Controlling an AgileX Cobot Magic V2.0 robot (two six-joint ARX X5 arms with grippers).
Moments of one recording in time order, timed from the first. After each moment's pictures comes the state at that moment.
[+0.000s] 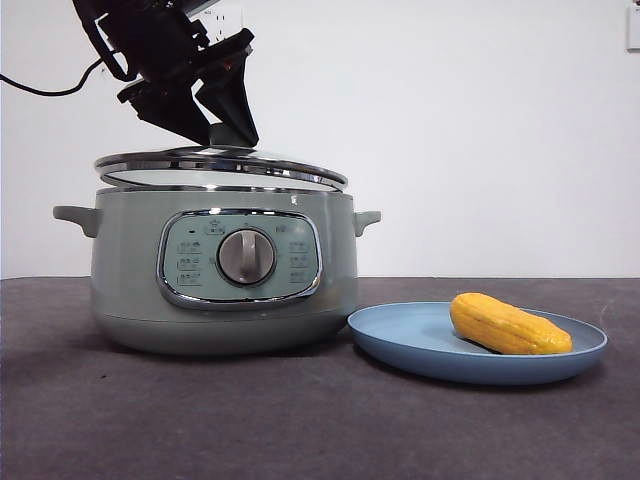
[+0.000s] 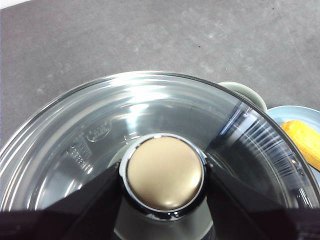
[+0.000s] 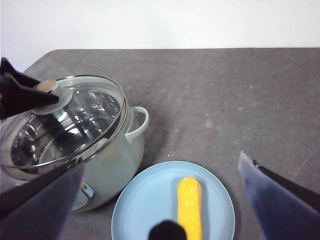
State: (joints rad) left arm -0.37 1.63 1.39 -0.43 0.20 0.10; right arm 0.38 0.75 0.89 -0.49 -0.02 0.15
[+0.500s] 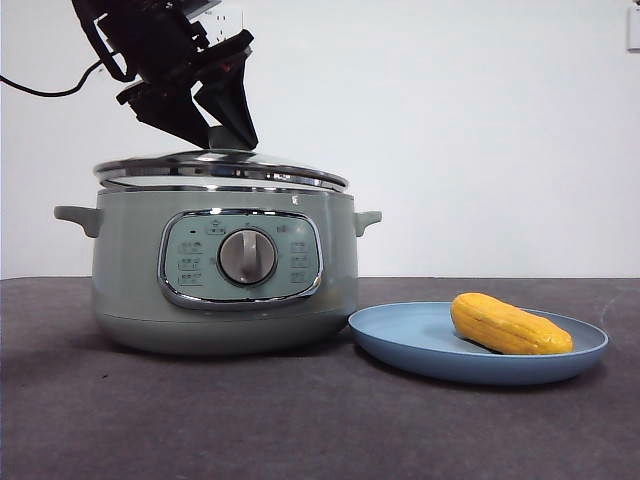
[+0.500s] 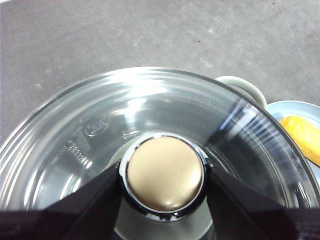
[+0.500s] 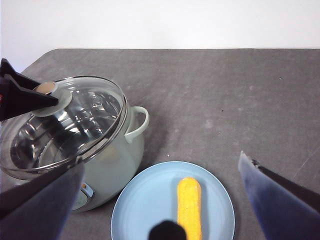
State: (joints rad) left arm -0.38 1.63 1.39 -0.45 0.20 0.10; right arm 0.38 0.75 0.89 -0.49 -0.02 0.14
